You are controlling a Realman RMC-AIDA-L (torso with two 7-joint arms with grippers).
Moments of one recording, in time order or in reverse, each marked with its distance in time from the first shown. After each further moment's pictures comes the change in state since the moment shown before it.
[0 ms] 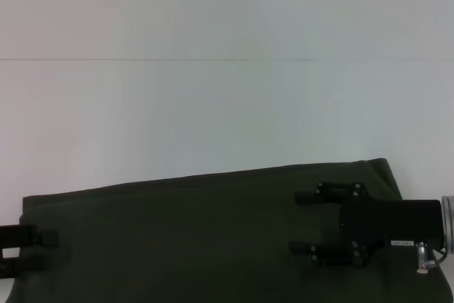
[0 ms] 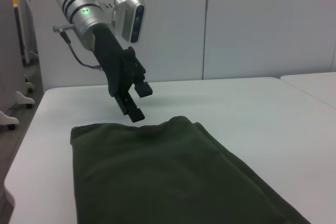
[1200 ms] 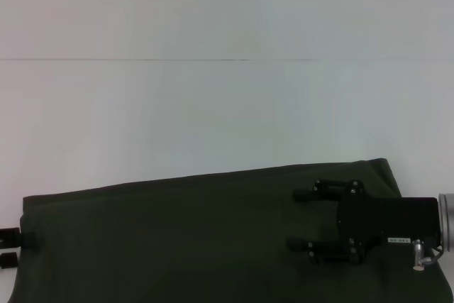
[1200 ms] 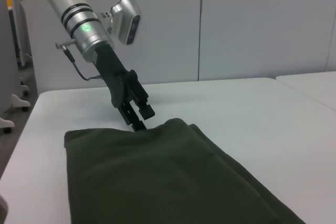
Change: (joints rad) left arm 0.009 -0.001 0.021 0.017 0.039 -0.180 0.062; right arm 0.009 0.000 0.005 0.014 0.003 0.013 0.005
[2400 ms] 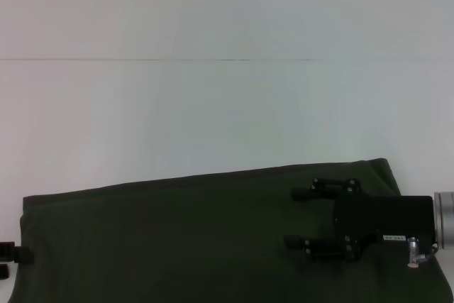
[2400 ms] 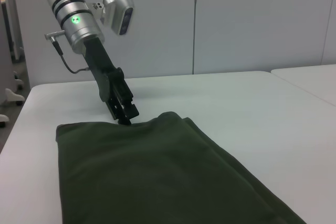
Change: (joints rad) left arm 0.011 -0.003 0.094 0.051 0.005 -0.005 -0.009; right arm 0.009 0.002 -0.008 0.011 0.000 0.036 0.001
